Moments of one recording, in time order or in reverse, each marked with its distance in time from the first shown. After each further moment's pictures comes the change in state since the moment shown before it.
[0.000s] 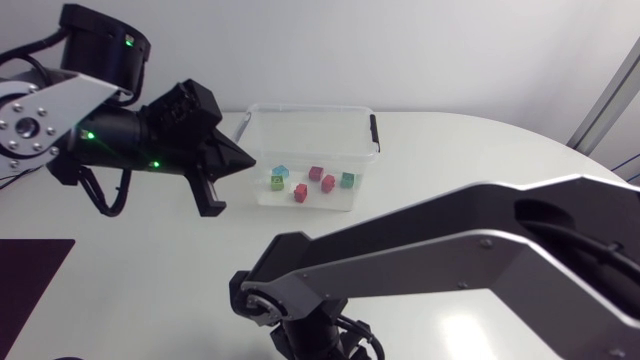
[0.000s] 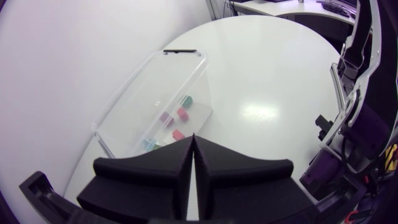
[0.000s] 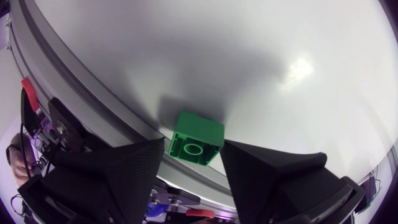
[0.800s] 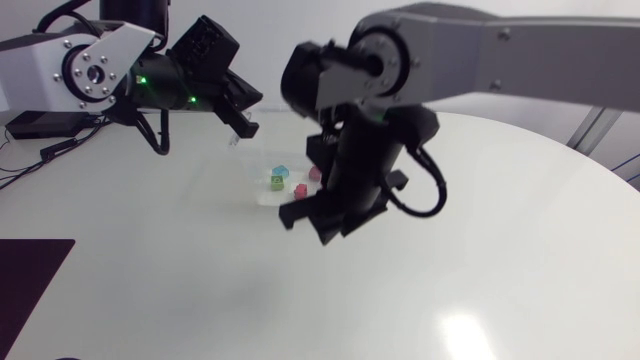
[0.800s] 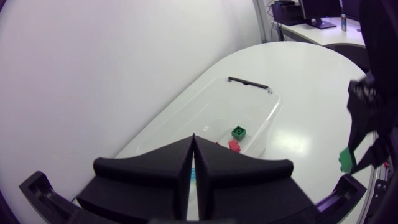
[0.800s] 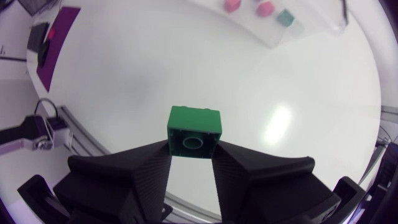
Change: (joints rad) left arm 0.039 0.243 0.229 0.234 -0.132 -0.169; right arm -0.346 -0.311 0.326 -0.044 0.255 0.053
